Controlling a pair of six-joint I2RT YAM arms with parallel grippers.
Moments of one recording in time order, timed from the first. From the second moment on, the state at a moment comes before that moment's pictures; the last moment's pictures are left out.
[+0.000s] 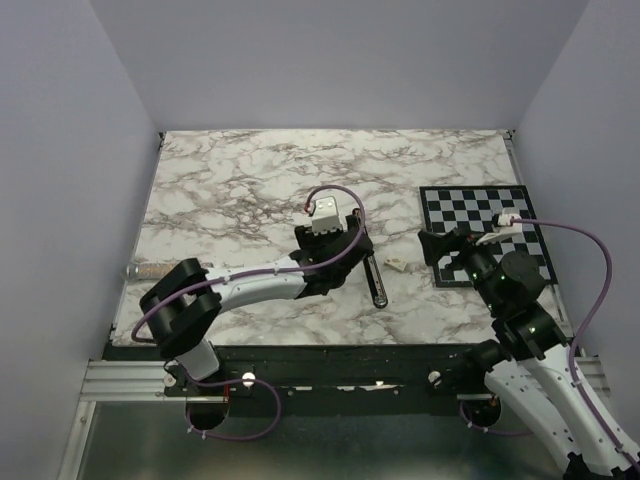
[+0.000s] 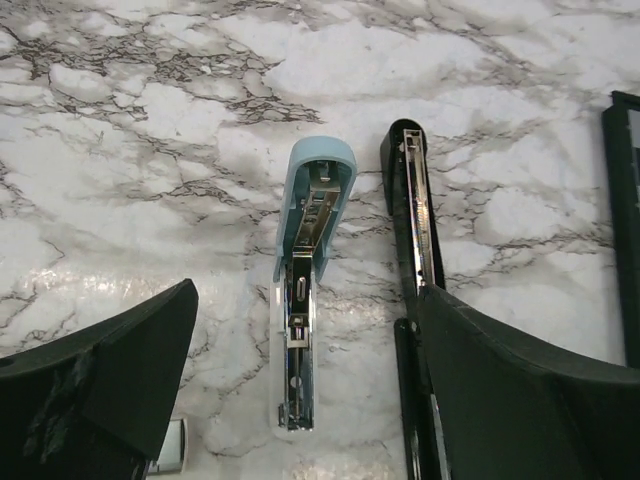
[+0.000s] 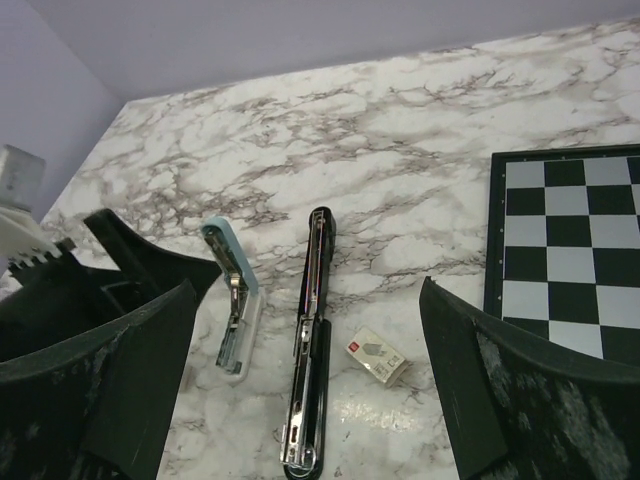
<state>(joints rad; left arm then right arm) -1.03 1.68 1.04 -0.12 -0.90 -0.89 0.43 0.43 0.56 -0.18 0.14 0.34</state>
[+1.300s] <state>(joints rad) -0.80 1.29 0.84 -0.47 -0.43 -0.89 0.48 0.72 0.43 -0.08 0.04 0.35</state>
